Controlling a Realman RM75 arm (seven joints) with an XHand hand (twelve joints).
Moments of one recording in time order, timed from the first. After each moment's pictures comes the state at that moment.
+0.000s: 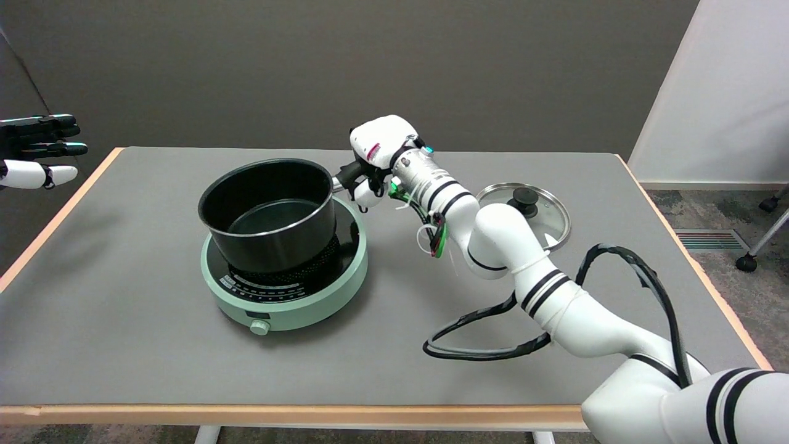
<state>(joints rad) 0.57 -1.43 -1.94 1.12 1.88 0.05 -1.70</state>
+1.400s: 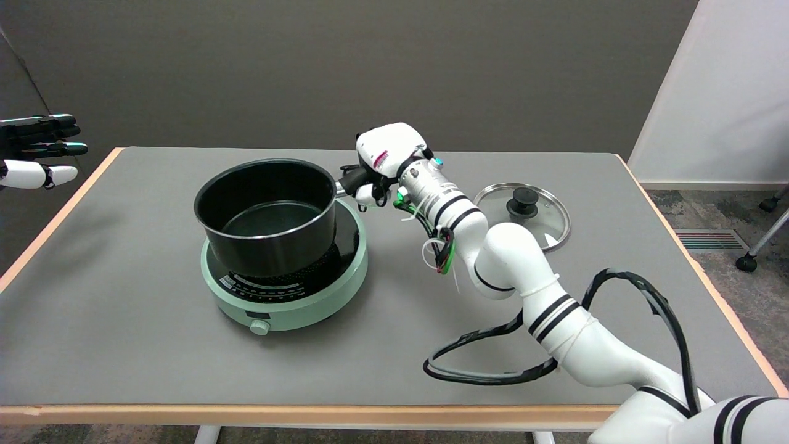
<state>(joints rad) 0.46 -1.45 -1.87 1.25 1.88 0.06 -1.70</state>
